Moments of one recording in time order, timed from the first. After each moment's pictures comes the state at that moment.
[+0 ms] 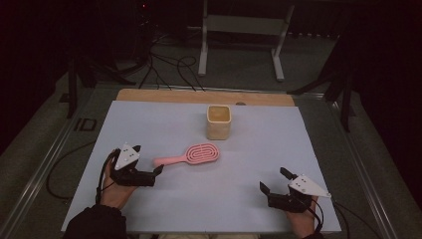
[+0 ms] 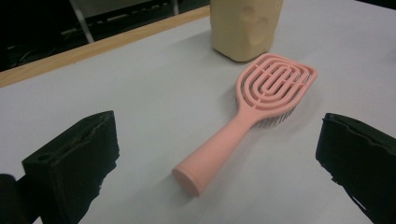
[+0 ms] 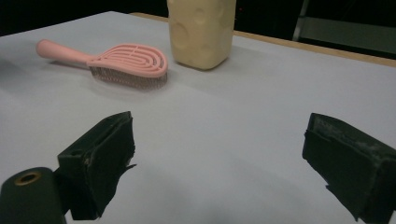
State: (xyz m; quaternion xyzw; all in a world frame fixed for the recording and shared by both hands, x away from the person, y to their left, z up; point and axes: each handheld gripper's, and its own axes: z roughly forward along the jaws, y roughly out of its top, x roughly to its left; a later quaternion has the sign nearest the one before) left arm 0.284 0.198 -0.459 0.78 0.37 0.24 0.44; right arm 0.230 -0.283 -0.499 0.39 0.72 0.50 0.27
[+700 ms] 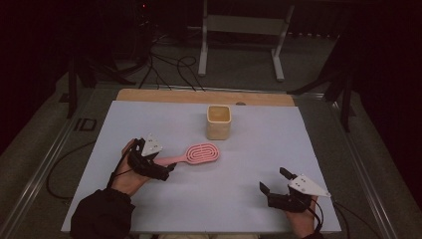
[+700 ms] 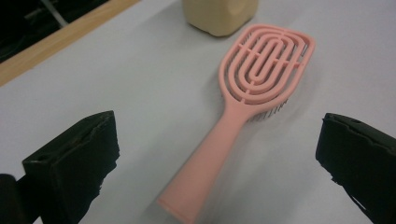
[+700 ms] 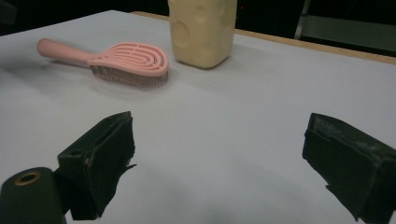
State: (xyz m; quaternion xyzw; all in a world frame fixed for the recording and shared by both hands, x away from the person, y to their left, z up) left arm 0.317 0.158 -0.454 0.85 0.32 0.21 0.35; right arm 0.231 -0.283 -0.500 0.39 0.72 0.50 0.26
